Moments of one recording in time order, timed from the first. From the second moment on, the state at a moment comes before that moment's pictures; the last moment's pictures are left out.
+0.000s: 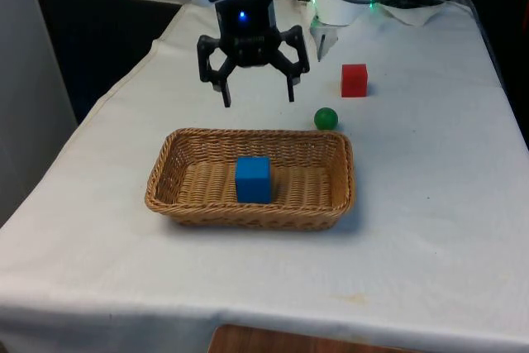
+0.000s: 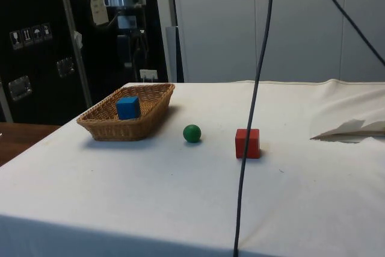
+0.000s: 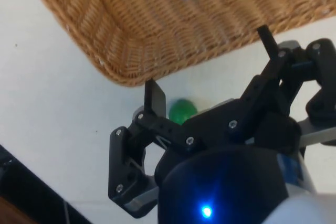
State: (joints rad) arm 0.14 0.60 -0.37 -1.58 0.31 2.13 -0.47
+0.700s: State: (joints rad) arm 0.17 0.43 -0.35 -1.77 0.29 2.14 -0.46
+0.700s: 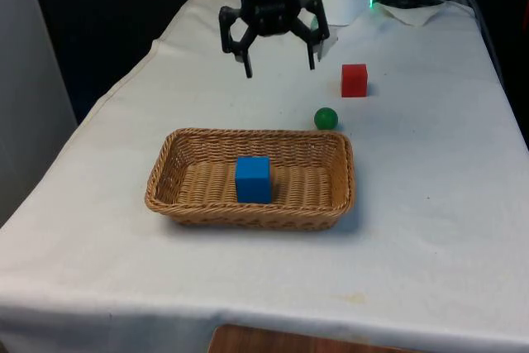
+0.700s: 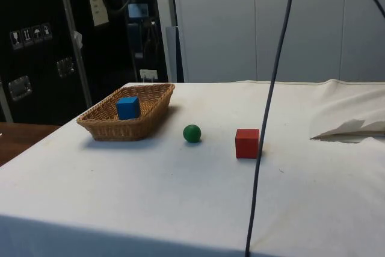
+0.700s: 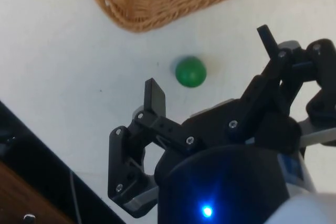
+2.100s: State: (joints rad) arm 0.18 0.13 -0.28 -2.12 0.21 2.23 -0.39
